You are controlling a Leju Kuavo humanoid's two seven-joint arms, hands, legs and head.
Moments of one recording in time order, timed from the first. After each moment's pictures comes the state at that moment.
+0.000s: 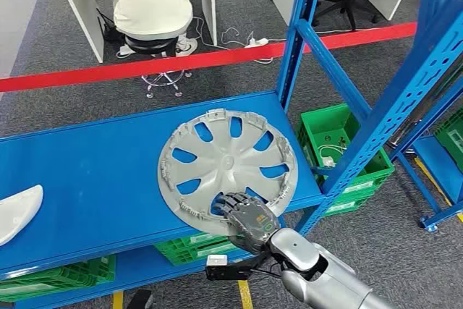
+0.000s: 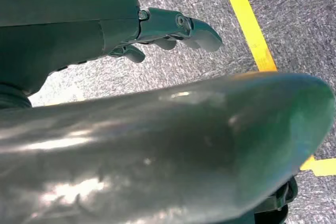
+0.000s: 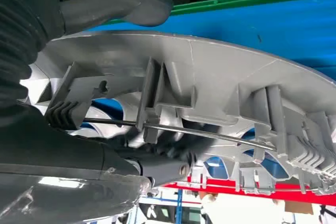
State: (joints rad) left arm -0.06 -0.11 -0.36 -0.18 0.23 0.18 0.00; right arm -0.42 -0.13 1.05 -1.16 1.04 -0.20 -0.02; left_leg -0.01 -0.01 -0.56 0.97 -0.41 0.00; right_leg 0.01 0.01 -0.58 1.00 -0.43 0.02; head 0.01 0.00
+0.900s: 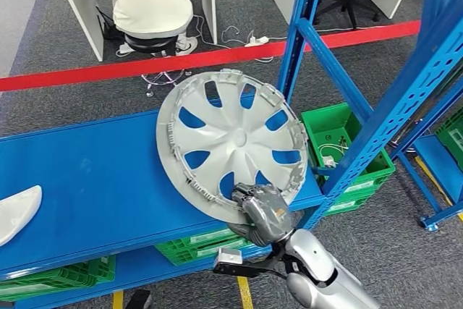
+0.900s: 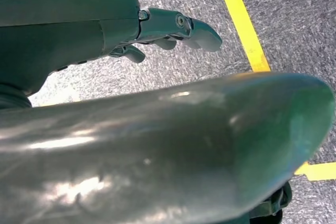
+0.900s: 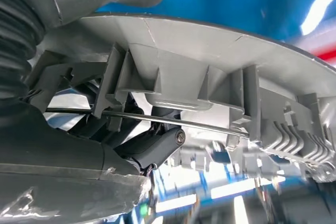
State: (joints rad) left arm -0.06 -0.11 -0.35 -0.18 0.23 0.20 -0.03; right arm -0.29 -0.14 0.87 -1.35 1.03 -0.54 -0.16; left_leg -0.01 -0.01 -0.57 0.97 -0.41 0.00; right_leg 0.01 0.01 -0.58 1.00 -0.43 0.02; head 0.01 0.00
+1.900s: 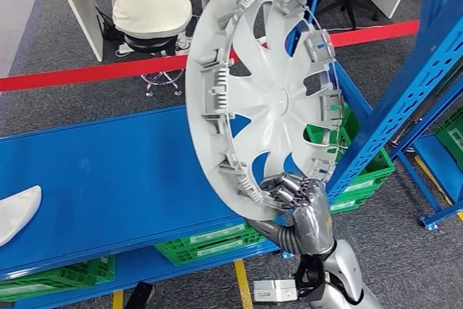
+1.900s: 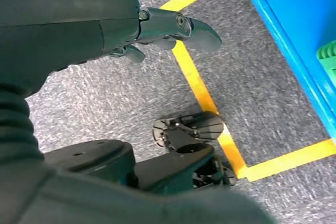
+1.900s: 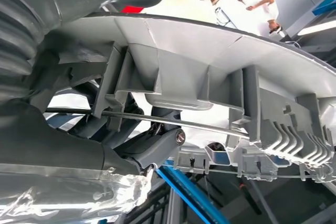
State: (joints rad) left arm -0.06 -0.11 -0.36 -0.18 0.15 0.25 -0.29; right arm -0.14 -0.18 0.71 -1.72 0.86 -0.67 -0.39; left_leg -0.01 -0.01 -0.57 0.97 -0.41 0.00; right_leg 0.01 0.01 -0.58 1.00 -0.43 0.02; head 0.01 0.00
